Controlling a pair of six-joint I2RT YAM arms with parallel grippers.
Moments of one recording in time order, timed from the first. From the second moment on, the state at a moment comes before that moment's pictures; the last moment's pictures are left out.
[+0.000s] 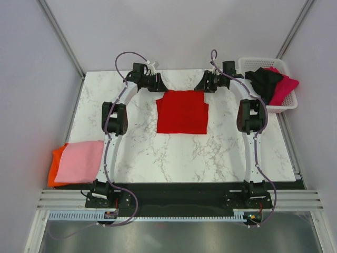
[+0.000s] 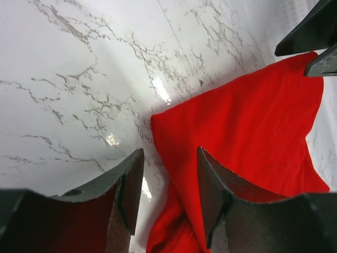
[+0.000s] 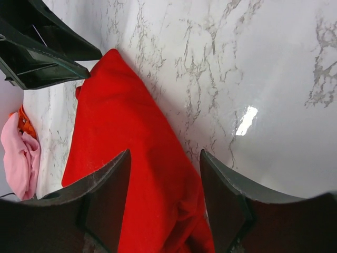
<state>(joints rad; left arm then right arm) -0.20 2.71 2.41 -0.44 0.74 -0.18 0.07 2.60 2.27 -0.48 -0.81 0.25</state>
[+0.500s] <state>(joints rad) -0.21 2.73 2.43 -0.39 0.75 -0.25 0.07 2.60 2.27 -0.48 -0.79 0.26</state>
